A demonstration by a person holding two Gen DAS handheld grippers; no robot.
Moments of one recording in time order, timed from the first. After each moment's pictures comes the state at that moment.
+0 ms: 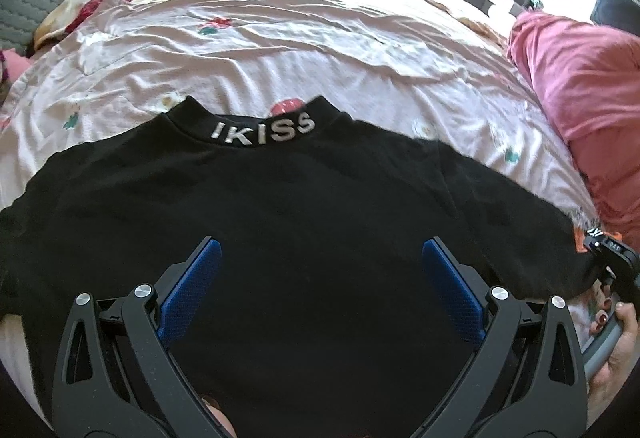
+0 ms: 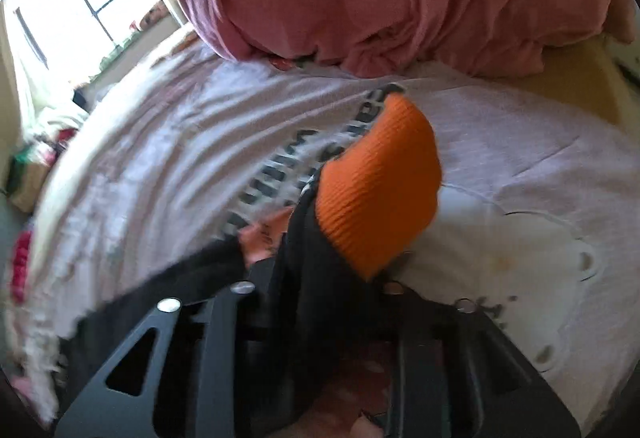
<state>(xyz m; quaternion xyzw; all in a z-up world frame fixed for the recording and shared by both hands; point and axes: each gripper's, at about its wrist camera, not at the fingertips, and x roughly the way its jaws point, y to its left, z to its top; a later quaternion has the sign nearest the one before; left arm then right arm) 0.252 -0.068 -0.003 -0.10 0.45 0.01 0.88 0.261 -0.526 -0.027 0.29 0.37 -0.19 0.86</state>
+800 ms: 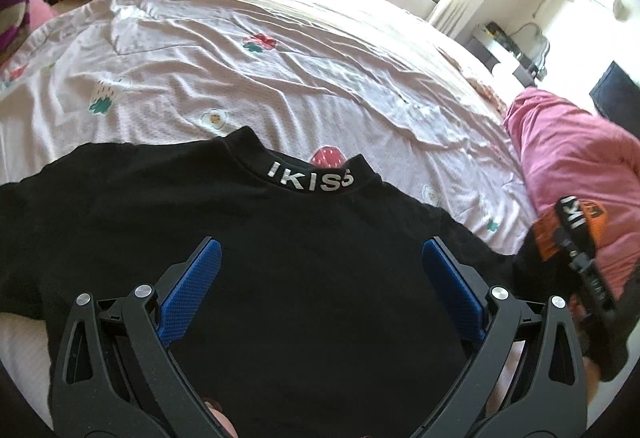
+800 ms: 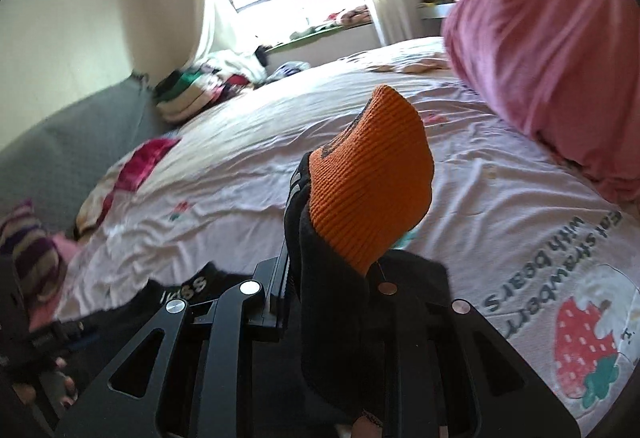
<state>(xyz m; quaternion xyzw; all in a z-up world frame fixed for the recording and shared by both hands) 0.242 0.011 0.029 -0.22 0.42 0.01 0.88 0.274 -0.328 0.062 0.12 0.30 0.11 0.94</state>
